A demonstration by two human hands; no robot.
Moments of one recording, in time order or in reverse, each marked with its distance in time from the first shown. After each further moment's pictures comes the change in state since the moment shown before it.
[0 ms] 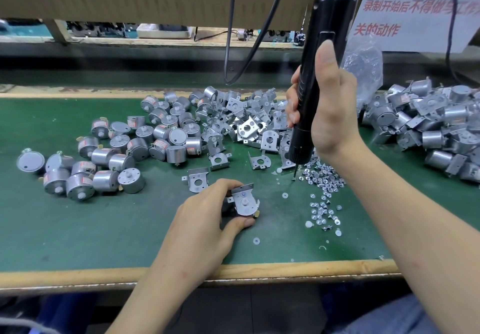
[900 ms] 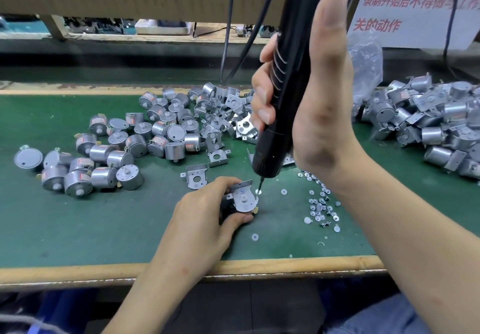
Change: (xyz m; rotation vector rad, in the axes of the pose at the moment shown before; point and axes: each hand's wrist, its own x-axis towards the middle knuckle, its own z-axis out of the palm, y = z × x) left_hand -0.001 -0.003 0.003 0.005 0.018 -0.029; right_hand -0.030 -0.045 0.042 0.244 -0.150 0.051
